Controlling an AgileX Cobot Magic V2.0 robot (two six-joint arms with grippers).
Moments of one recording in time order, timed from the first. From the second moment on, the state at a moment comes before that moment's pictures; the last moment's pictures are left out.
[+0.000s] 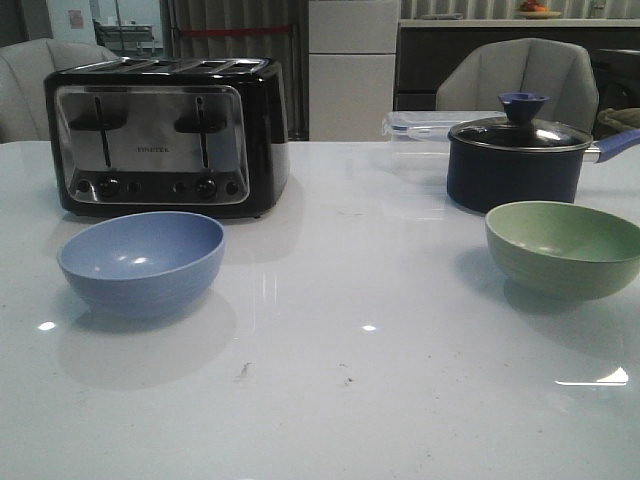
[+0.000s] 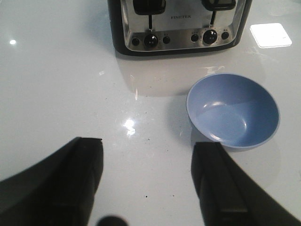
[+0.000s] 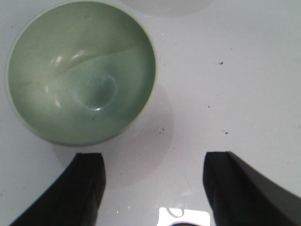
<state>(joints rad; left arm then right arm) -0.08 0.75 -0.68 -0.09 0.59 0.15 -0.04 1.36 -0.87 0.02 0.53 -0.01</state>
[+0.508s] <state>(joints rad) -0.08 0.75 -0.68 -0.09 0.59 0.15 -0.05 1.84 -1.23 0.05 0.68 0.00</state>
